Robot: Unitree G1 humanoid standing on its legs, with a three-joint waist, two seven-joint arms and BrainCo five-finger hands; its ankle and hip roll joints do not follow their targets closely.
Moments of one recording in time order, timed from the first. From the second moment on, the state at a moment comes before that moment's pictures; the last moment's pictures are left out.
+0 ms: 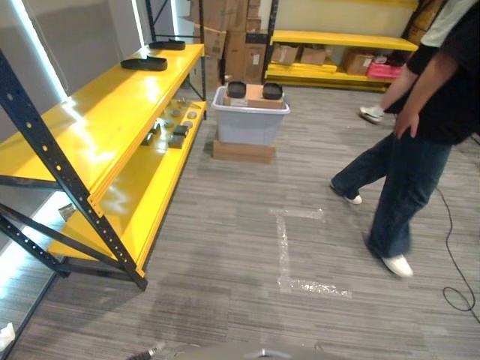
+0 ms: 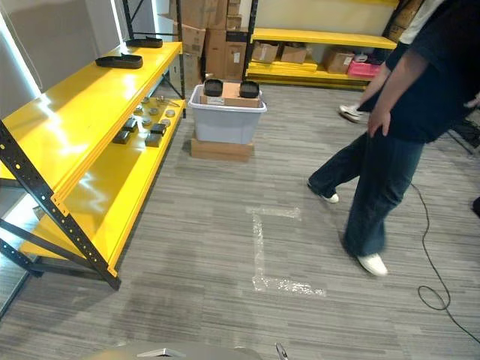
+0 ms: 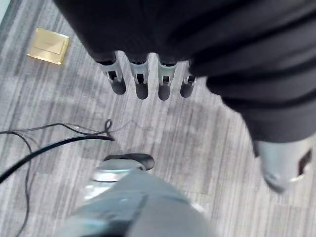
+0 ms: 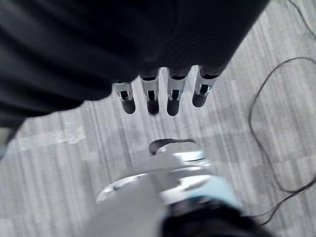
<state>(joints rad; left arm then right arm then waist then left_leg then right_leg) 0.03 0.27 -0.22 1.23 -0.37 0.13 -0.04 0.05 -0.25 0.16 1.24 0.51 0.15 0.15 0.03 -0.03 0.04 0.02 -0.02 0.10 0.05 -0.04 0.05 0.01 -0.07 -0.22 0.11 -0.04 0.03</state>
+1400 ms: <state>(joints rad) -0.01 0.28 -0.24 1.16 -0.41 0.02 -0.01 0.00 -0.27 0.16 1.23 0.43 0.03 0.17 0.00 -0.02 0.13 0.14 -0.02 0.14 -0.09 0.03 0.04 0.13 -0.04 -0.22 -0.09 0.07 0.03</state>
